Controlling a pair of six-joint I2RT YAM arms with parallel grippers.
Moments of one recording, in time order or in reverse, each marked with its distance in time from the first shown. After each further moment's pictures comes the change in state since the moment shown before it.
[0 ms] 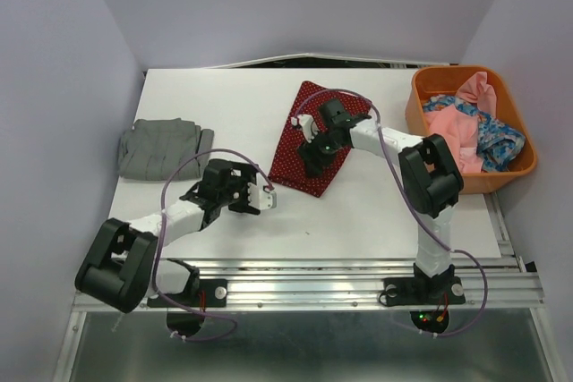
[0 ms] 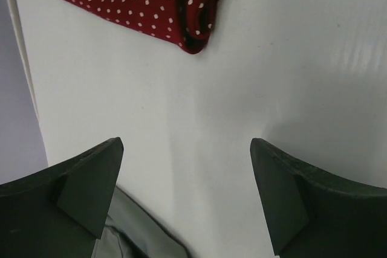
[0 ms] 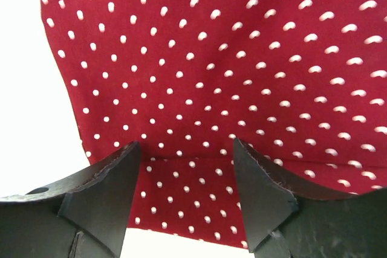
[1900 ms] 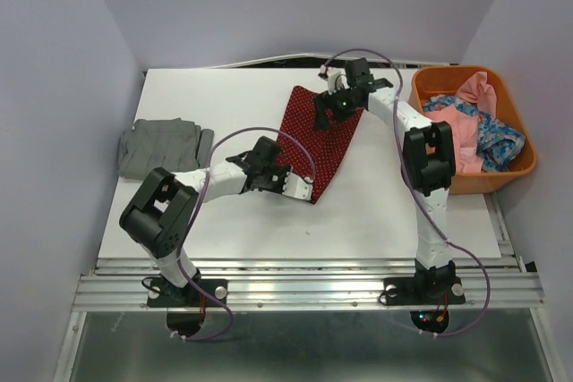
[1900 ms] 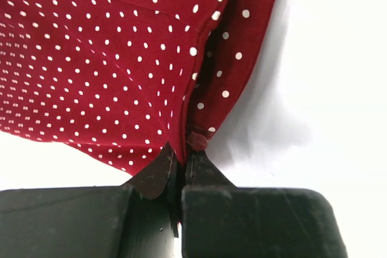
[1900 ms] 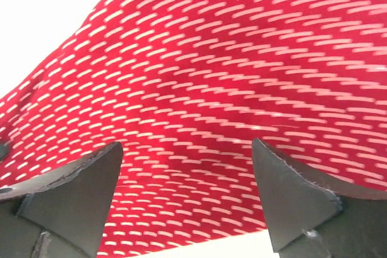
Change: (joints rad) left arm -0.237 0.424 0.454 -0.311 -0.043 0.000; right arm -0.191 0.234 0.479 -0.109 -0.051 0.174
